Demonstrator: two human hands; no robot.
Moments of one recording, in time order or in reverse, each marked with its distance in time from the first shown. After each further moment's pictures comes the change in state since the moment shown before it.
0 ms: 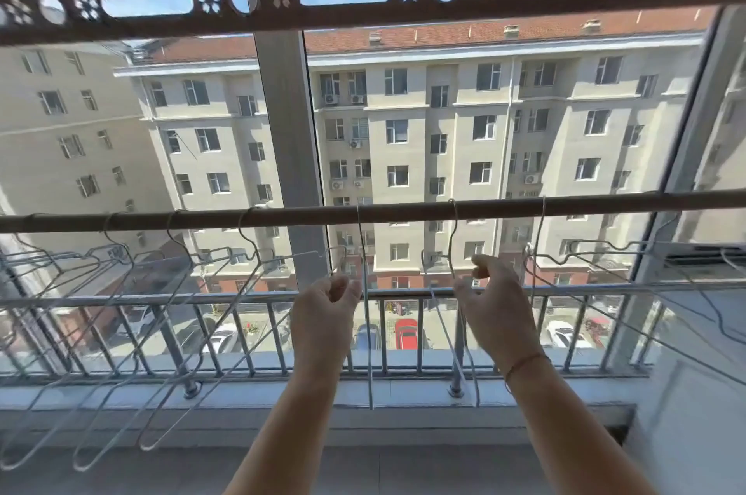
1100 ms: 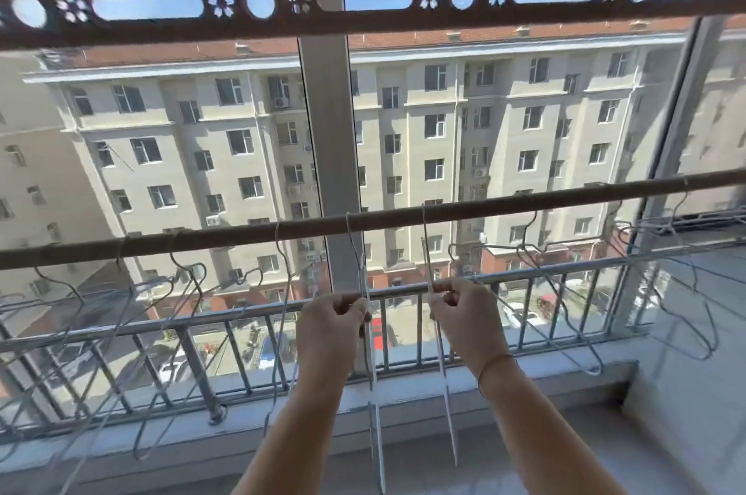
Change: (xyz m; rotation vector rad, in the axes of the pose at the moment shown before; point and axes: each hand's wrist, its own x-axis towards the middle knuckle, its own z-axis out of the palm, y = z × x) left_hand 0.090 -0.075 -0.198 0.011 -0.236 -0.039; right_hand -0.081 -0.145 0.191 0.059 0.009 0.119
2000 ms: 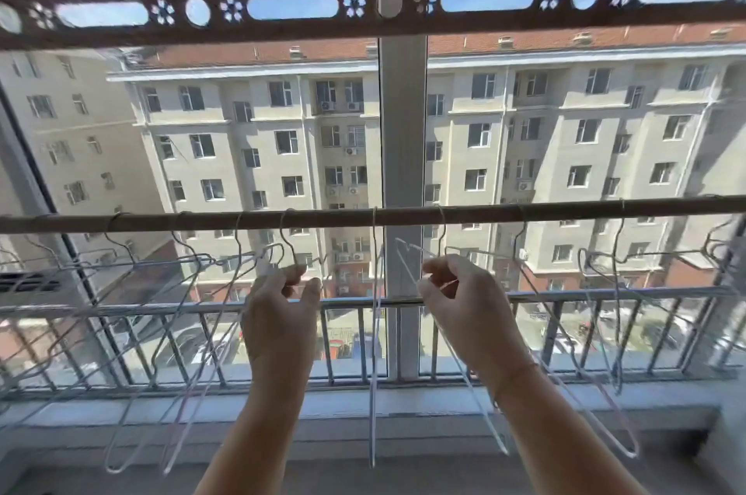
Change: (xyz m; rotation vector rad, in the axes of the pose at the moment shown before) left_hand 0.021 -0.024 -0.136 0.230 0.471 0.223; right_hand -0.038 -0.097 0.065 -0.022 -0.071 -0.345
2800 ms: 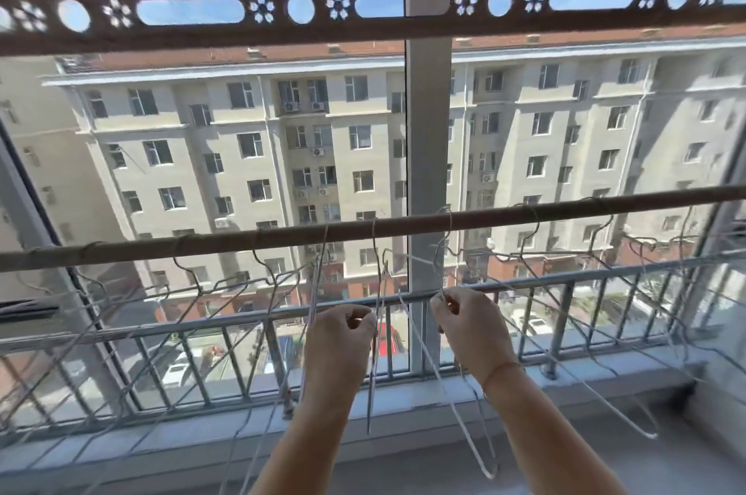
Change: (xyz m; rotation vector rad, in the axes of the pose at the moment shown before) left_hand 0.053 -0.089 -0.068 -0.101 -0.485 -0.080; right_hand -0.017 -0.059 0.143 -0.166 -0.018 0.298
